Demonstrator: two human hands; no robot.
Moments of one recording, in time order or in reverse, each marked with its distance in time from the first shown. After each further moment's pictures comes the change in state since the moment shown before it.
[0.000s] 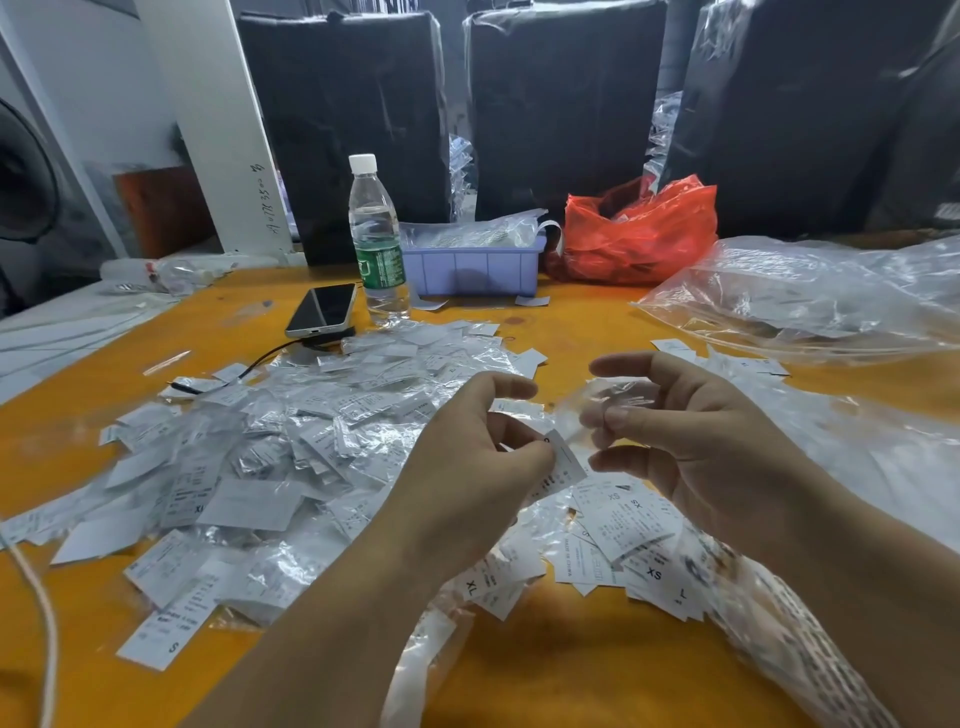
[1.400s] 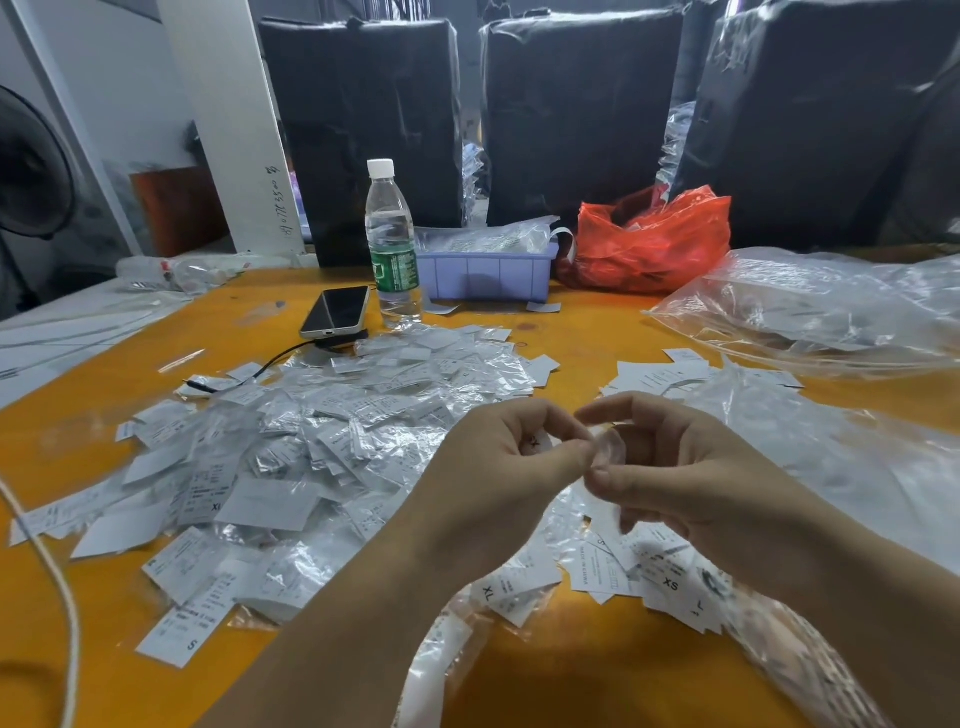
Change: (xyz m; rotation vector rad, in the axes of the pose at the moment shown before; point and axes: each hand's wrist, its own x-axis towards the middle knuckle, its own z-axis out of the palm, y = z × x) left_hand -0.001 0.003 -0.004 -0.027 -0.079 0.108; right_hand -0.010 0.002 0.011 -0.209 -0.132 0.080
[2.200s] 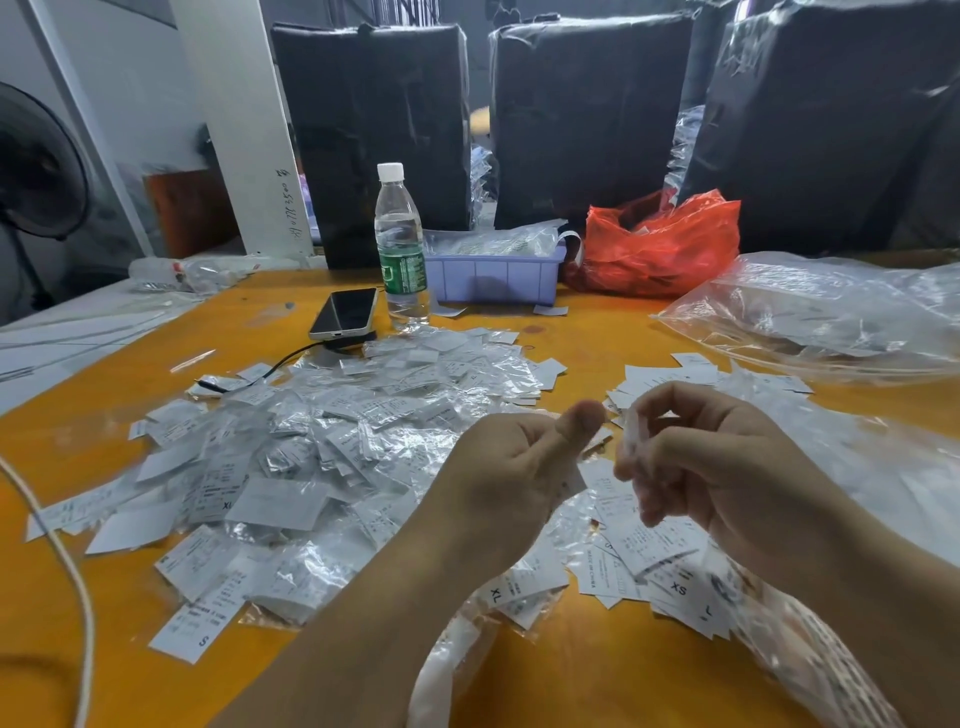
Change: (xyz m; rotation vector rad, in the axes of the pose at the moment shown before) left_hand 0.000 0.007 0.005 -0.037 -0.004 -0.020; right_hand 0.005 0.002 -0.011 0.075 0.125 -0.053
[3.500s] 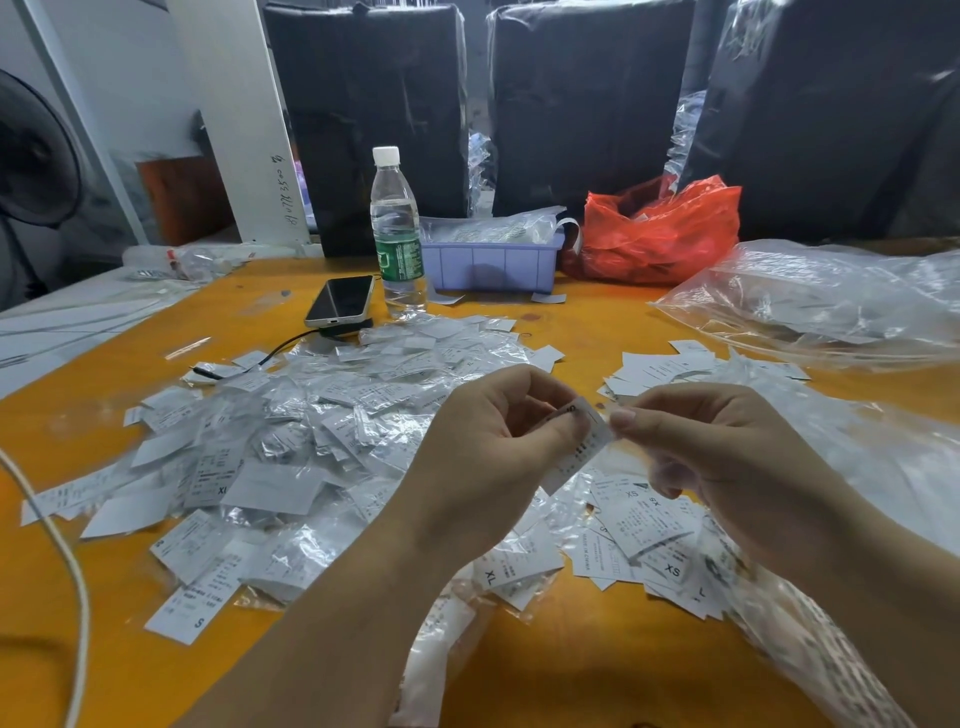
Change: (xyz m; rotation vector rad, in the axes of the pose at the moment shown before) left_hand -0.002 -0.002 -0.006 -0.047 0.088 0.069; right_hand -0.006 -0.003 0.005 -0.249 0.064 -0.090
